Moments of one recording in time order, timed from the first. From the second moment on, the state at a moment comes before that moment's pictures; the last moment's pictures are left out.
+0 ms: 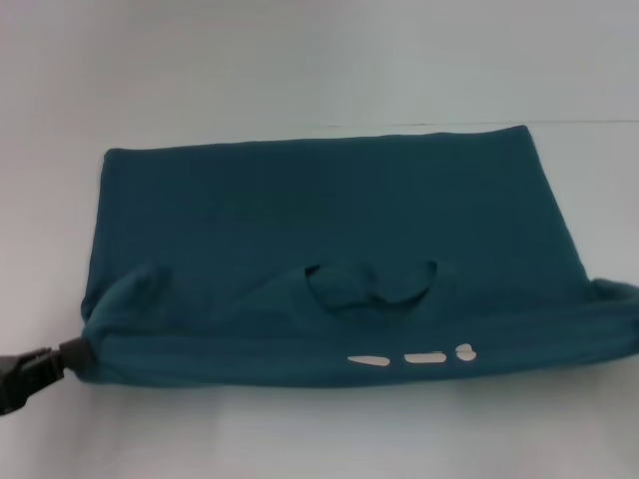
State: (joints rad) left arm -0.26 -2.11 0.25 0.86 2.13 1.88 -1.80; right arm 0.33 1.94 -0.39 -0.79 -2.11 -1.90 1.64
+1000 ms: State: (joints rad) left arm -0.25 -2.11 0.22 0.86 2.19 1.95 -1.82; right arm 0.28 1.94 -0.40 -0.79 -2.17 -1.98 1.62
